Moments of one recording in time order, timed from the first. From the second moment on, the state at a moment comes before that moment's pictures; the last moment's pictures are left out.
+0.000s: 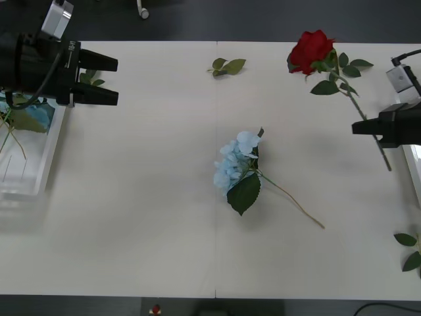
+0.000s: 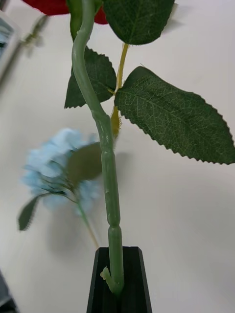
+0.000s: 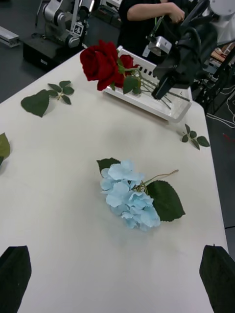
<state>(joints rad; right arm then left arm) -0.51 -1.37 0.63 -1.50 -2.25 0.79 2.32 -0.66 0.82 -0.03 -1.35 1.90 1.46 -2.60</state>
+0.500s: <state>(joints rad) -0.47 -1.42 0.62 -1.18 -1.97 0.69 2.30 -0.66 0.92 -0.03 -1.32 1.90 1.47 -2.70</state>
